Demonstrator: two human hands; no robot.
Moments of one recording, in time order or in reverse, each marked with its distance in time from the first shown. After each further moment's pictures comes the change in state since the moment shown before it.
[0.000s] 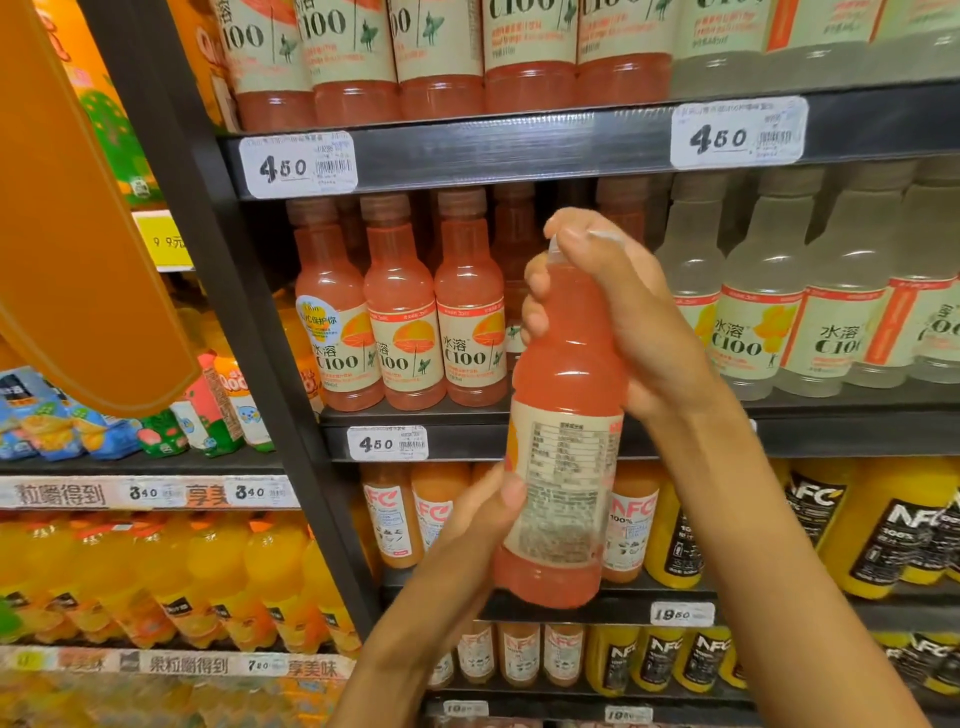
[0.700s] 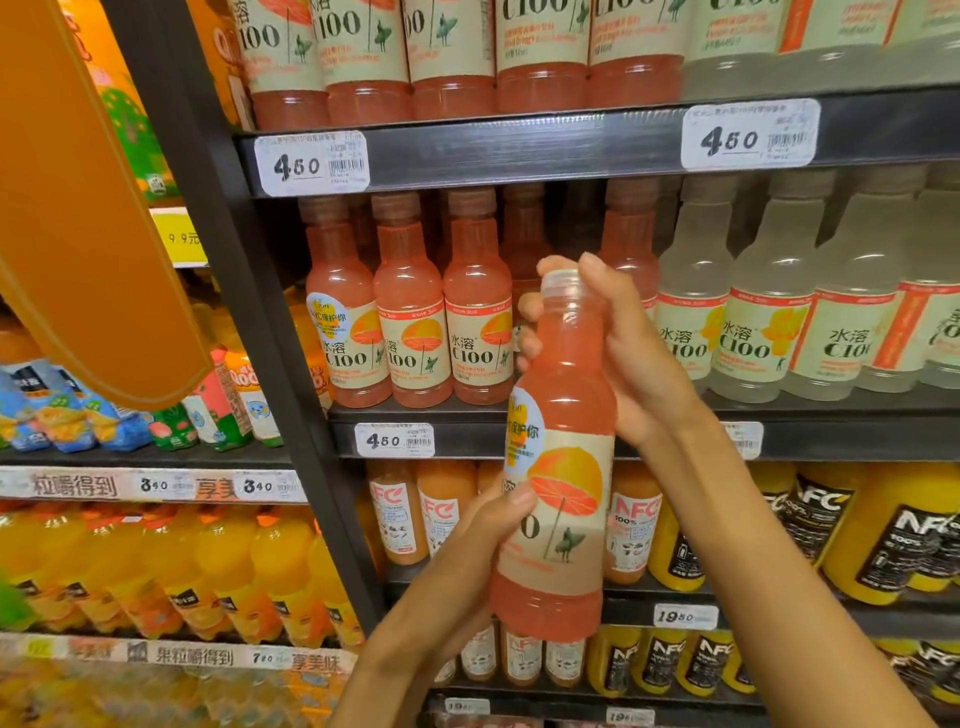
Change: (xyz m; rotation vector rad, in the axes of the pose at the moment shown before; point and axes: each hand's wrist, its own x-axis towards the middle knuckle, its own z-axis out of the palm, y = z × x) left_hand -0.011 -0.005 -0.003 -0.085 -0.069 -0.079; right_hand -0.002 0.024 -0.008 0.224 -0.038 0.184
